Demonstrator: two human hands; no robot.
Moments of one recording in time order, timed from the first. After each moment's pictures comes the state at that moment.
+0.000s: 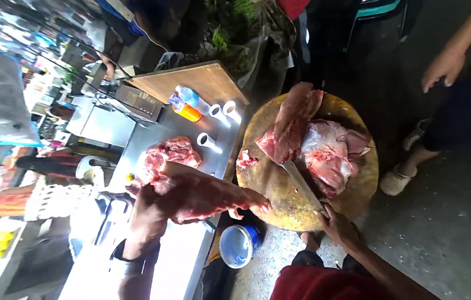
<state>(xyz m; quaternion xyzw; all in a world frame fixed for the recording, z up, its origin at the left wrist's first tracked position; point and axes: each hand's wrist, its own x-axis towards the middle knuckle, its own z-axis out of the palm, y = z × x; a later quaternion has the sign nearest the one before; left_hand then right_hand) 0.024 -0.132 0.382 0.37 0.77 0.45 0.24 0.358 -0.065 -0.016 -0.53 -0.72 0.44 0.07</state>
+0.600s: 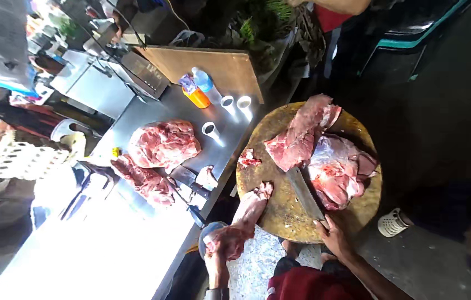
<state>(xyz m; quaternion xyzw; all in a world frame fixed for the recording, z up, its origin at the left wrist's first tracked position) 0.082 -0.279 0.096 -0.11 0.78 0.59 0.18 0.350 -0.052 -0.015 -0.53 -0.72 0.45 0.08</state>
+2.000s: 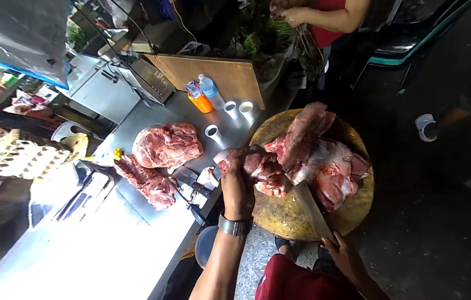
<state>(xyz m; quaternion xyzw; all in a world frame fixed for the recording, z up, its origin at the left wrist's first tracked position) 0.097 -0.078 0.285 0.07 0.53 0.79 0.30 0.404 -0.092 -0.003 -0.55 -0.70 0.45 0.05</state>
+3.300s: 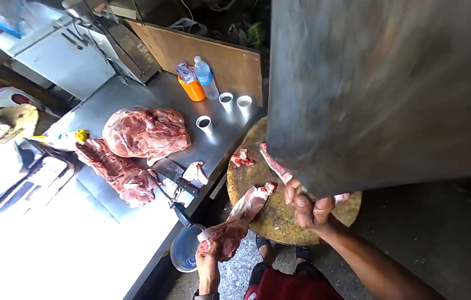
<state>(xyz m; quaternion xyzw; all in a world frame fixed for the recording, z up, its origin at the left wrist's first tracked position) 0.077 -0.292 0.087 -0.06 0.72 0.65 0.23 0.205 -0.016 0.192 -0.07 -0.72 0.41 0.55</state>
